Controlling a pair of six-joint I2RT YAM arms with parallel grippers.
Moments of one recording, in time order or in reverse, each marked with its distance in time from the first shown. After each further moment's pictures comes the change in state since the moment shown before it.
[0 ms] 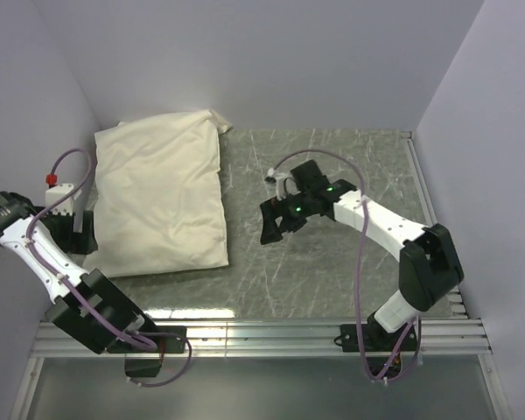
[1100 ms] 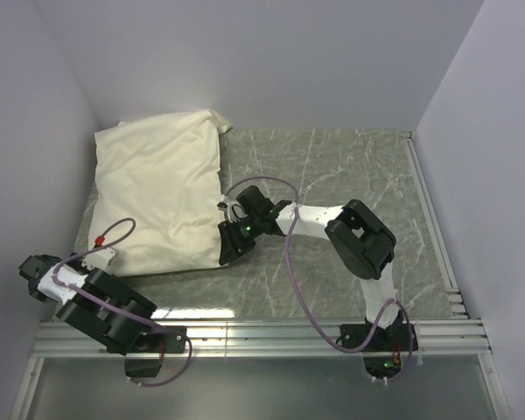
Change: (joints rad) left arm 0.234 -0.088 -0.674 0.457 -0.101 0.666; right arm 0.277 0.467 0.108 0.405 -0.114 0.319
